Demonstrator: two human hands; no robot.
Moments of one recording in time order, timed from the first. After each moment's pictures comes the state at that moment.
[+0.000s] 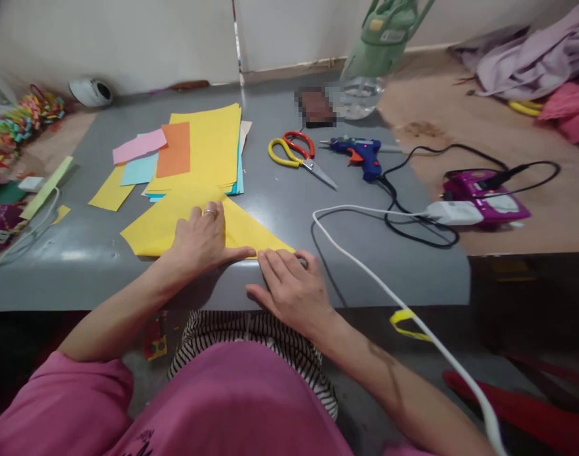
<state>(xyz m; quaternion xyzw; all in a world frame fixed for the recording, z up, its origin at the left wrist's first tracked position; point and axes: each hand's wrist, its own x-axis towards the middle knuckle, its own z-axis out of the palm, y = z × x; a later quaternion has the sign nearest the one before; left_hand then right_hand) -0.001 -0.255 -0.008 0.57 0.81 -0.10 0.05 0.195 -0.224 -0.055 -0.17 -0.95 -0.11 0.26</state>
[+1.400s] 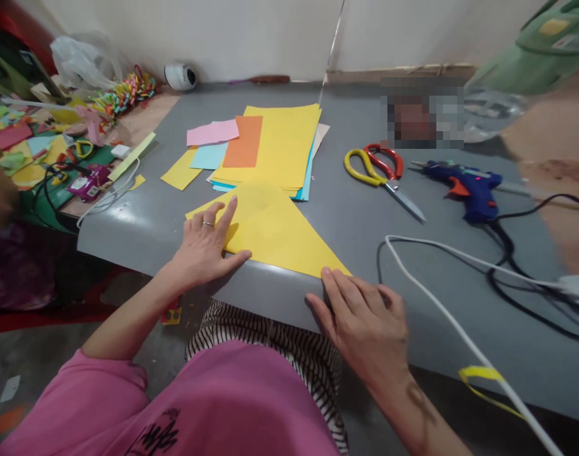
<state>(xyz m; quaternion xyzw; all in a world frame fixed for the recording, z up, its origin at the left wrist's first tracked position) -0.059 -0.328 -0.029 0.52 0.85 0.04 0.05 0.196 -0.209 -0.054 -0.15 -0.94 -0.18 0.26</state>
